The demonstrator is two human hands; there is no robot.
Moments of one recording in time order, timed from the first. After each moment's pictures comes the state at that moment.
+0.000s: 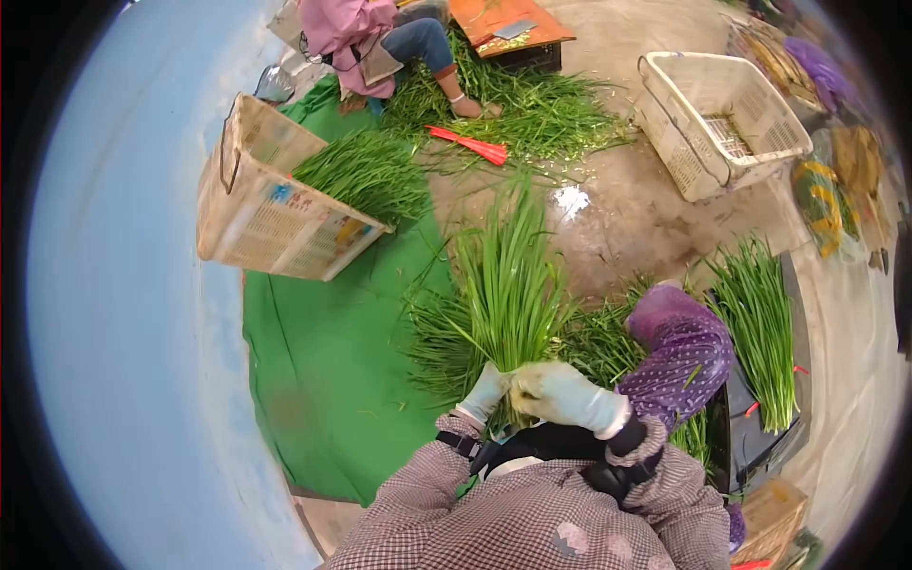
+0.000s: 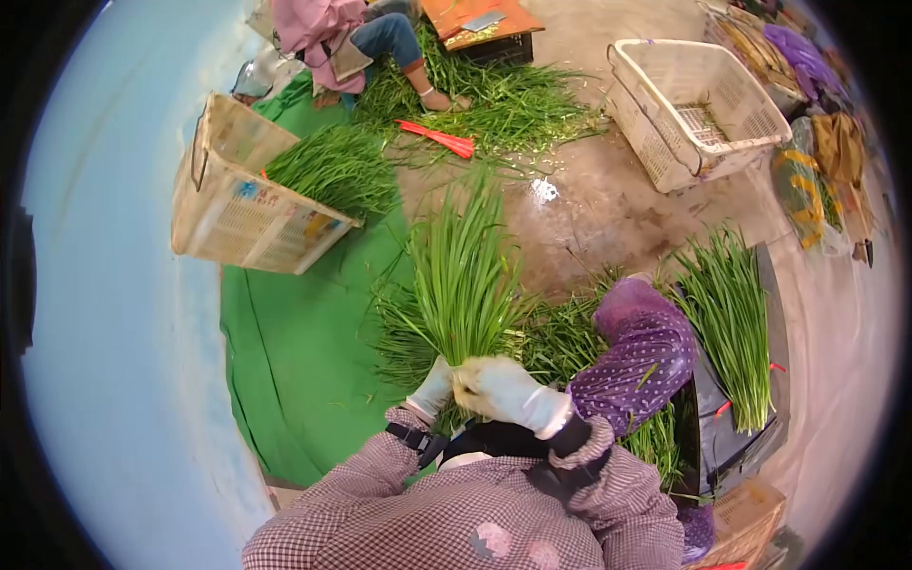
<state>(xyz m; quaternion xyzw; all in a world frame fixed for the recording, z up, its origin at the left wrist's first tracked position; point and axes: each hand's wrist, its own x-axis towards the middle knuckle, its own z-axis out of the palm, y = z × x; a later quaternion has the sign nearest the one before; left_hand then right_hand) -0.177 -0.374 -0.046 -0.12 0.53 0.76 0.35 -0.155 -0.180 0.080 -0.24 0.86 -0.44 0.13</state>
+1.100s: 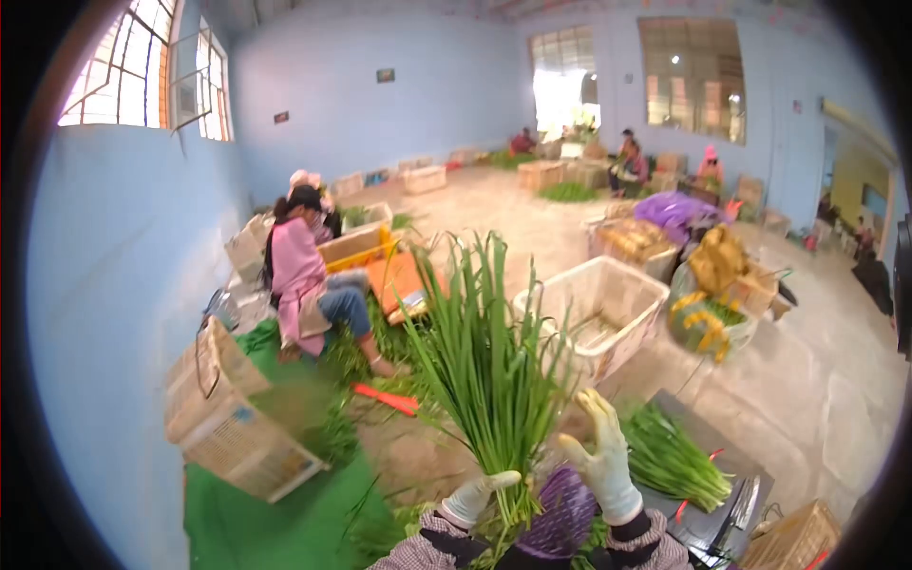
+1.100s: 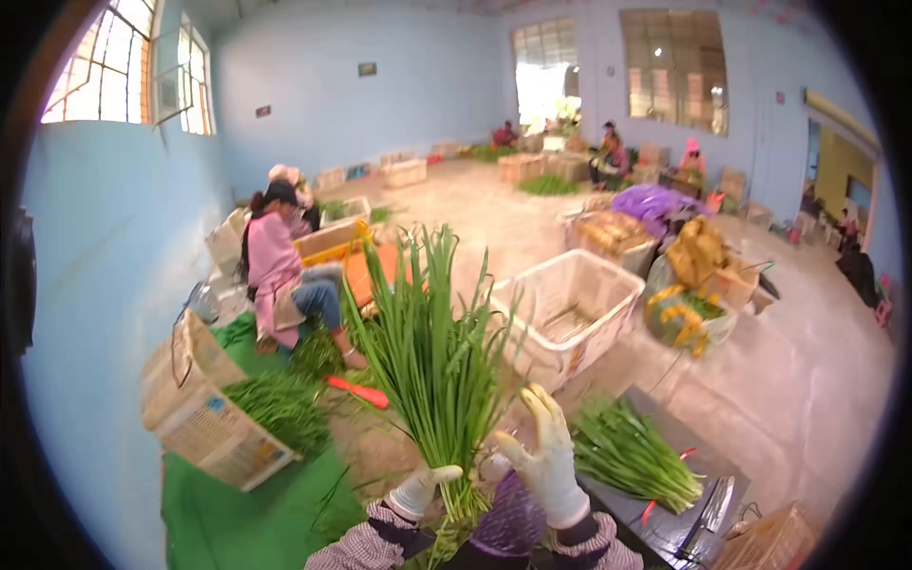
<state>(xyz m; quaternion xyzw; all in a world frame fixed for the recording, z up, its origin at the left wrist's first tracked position) -0.218 -0.216 0.184 0.18 0.33 0.77 0.52 -0.096 -0.024 0.264 0.09 0.85 -0.29 -0.43</state>
